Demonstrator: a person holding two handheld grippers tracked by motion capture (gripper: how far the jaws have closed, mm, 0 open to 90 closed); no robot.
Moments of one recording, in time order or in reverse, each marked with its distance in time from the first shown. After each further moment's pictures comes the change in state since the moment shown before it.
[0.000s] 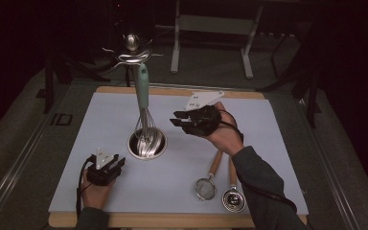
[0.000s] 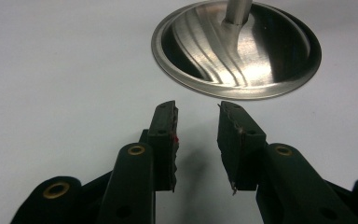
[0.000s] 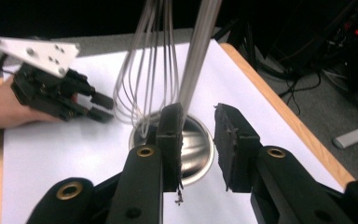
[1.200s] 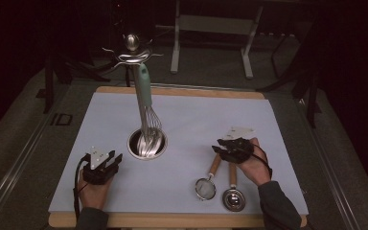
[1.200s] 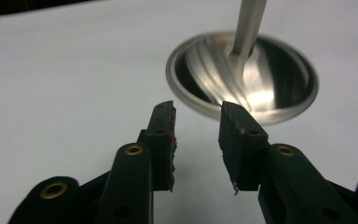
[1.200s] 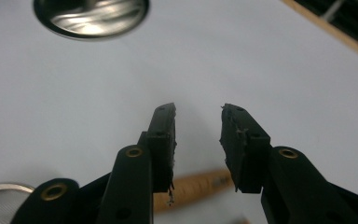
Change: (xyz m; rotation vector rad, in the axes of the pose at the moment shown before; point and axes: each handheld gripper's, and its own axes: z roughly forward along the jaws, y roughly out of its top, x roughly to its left) left arm 0.002 0.013 -0.018 -0.085 0.034 -0.023; right arm -0.018 -0.168 -0.019 0.192 -0.215 0.234
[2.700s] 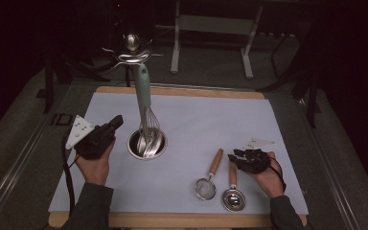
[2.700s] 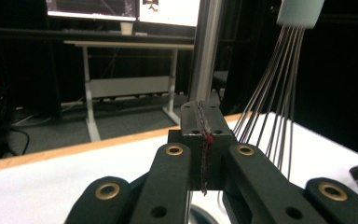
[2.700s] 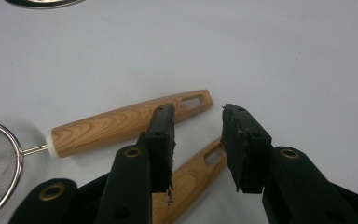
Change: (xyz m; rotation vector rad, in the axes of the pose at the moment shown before) left arm 0.002 0.108 -0.041 -0.426 -0.191 -0.077; right arm -0.020 -0.059 -0.012 -0.008 -0.014 0.137
